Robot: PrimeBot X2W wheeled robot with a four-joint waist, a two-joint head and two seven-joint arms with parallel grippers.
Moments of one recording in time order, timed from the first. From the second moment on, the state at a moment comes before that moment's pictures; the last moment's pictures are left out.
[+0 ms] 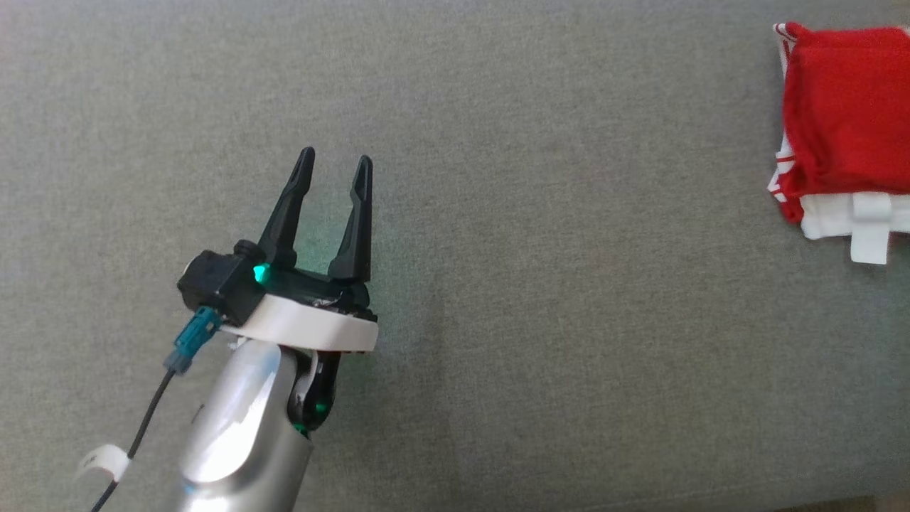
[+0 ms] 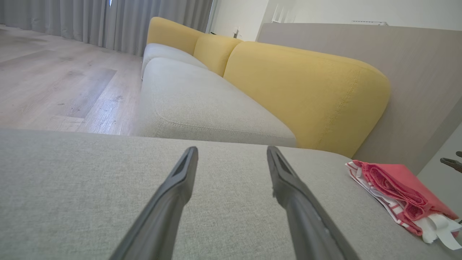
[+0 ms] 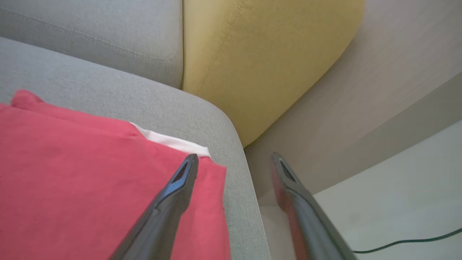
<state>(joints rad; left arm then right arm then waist) -0.40 0.06 -0.33 0.30 -0.39 -0.13 -0.25 -0.67 -0.58 -0.11 0.73 -0.08 0.13 0.02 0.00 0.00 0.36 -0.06</state>
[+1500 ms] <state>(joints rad) -0.05 0.05 -0.12 0.28 -0.40 -0.13 -0.25 -0.10 -0.05 -0.01 0.39 0.30 0.13 -0.25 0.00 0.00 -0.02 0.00</state>
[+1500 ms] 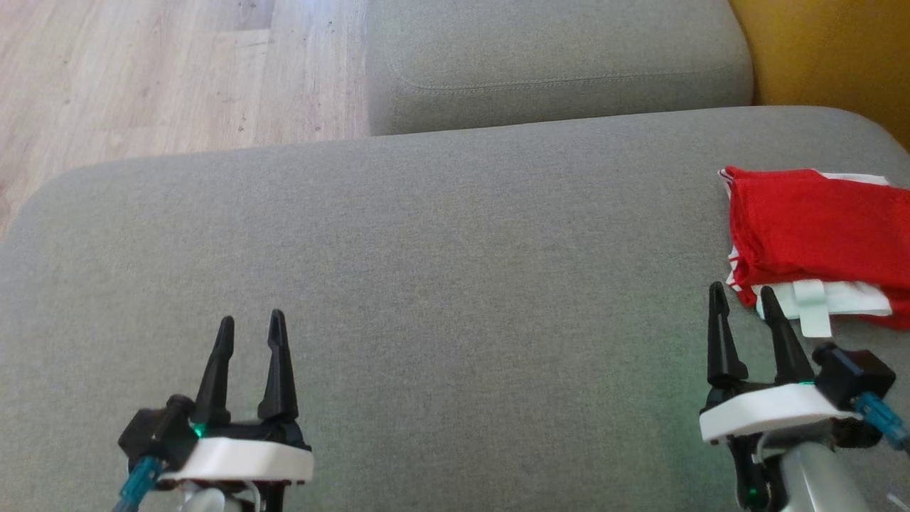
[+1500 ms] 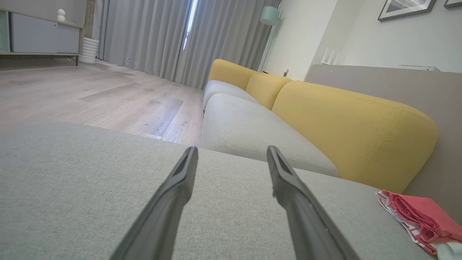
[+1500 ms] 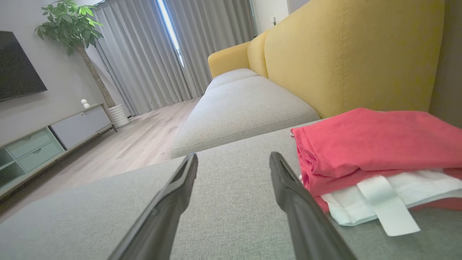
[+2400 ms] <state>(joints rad) -0.03 0.05 -0.08 0.28 -0.39 -0.13 -0.25 -0.07 -0.05 0.00 0.30 0.27 0.13 -0.25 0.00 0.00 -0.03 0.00</state>
